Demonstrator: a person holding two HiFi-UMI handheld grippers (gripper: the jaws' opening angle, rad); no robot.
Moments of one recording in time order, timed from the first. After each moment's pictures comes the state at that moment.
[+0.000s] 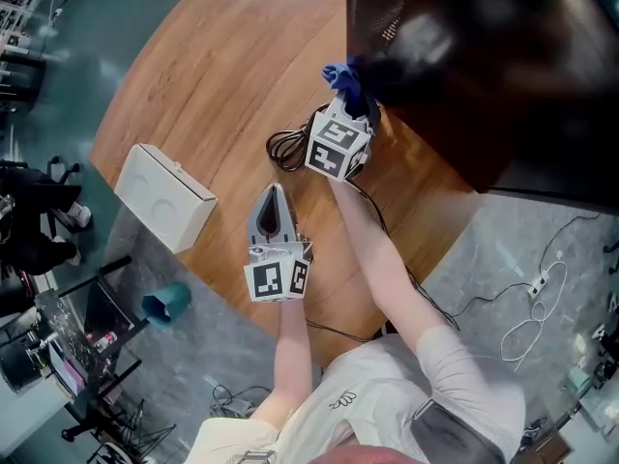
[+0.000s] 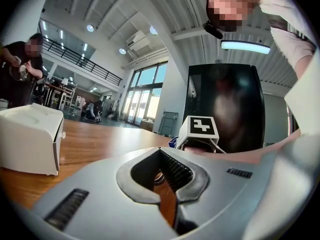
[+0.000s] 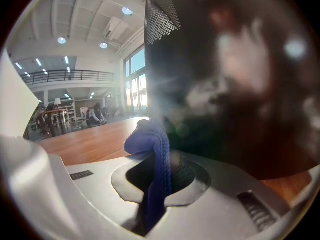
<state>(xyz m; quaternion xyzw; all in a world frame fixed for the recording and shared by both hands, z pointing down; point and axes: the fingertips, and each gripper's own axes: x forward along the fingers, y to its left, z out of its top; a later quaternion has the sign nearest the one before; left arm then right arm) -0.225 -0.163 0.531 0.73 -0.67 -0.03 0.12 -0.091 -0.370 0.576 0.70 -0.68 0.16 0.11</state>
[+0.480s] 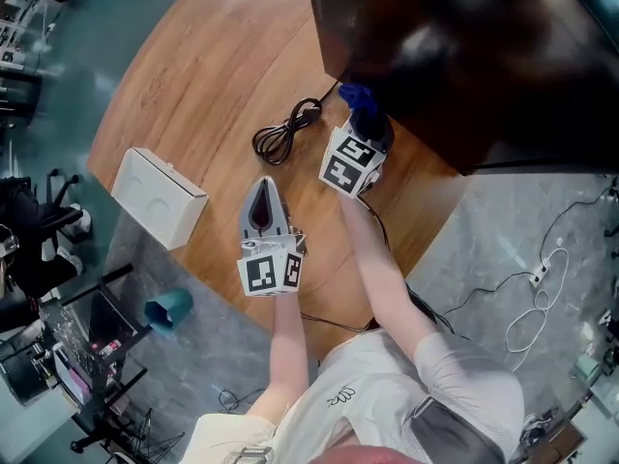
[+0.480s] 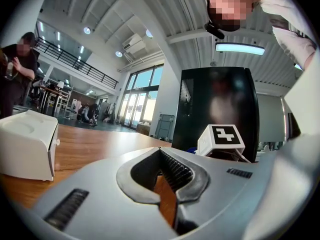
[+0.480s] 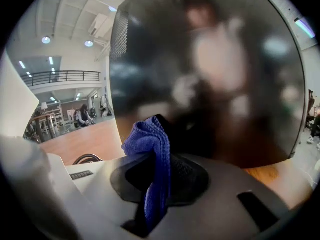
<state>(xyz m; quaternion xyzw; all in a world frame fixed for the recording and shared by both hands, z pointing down) -0.207 -0.157 0.512 0.74 -0.66 -0.04 0.09 -0.014 -0.312 0.583 0.74 -0.63 0.20 0.10</state>
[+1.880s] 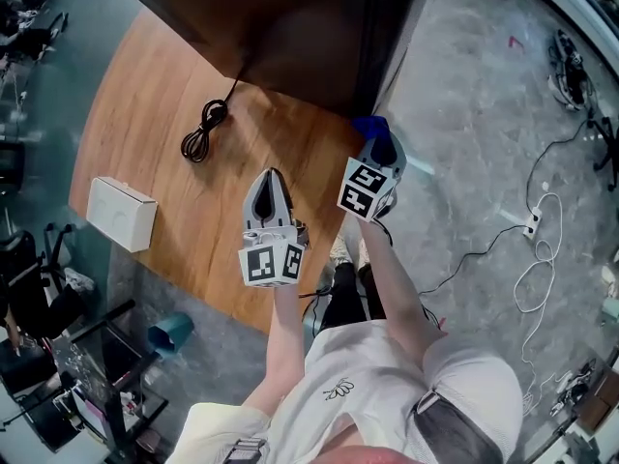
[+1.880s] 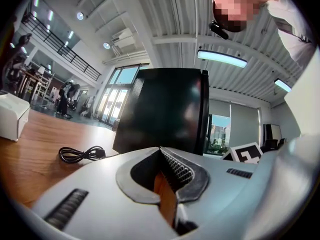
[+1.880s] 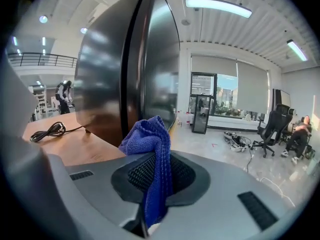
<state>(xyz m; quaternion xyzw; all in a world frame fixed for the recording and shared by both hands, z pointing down) -0.005 -0.091 0.487 0.82 -0.57 -0.05 0.10 0.226 -0.140 0.584 0.80 -0.56 0.17 0.15</state>
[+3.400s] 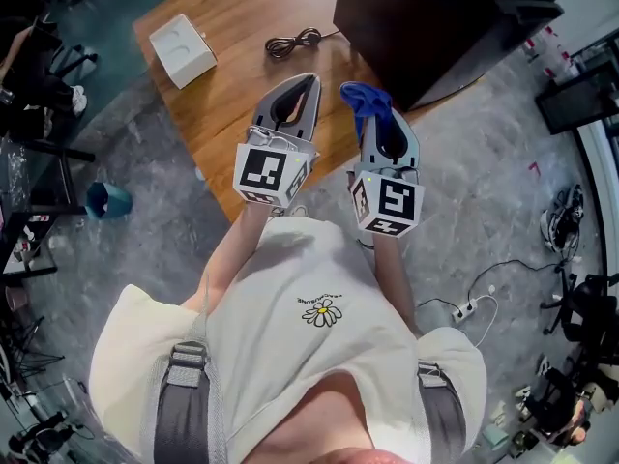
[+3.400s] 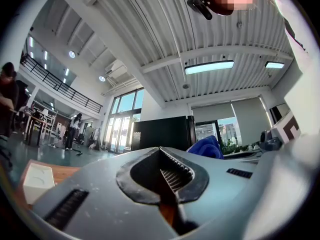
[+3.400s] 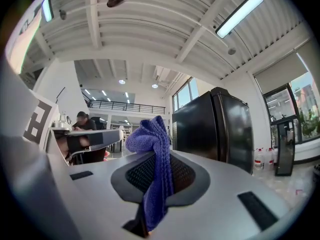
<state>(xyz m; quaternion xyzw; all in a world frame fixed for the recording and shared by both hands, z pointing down) -0.019 0.031 0.300 0.78 -0.62 -0.07 -0.05 0.084 0.019 0.326 0.47 -0.88 0.00 -0.01</state>
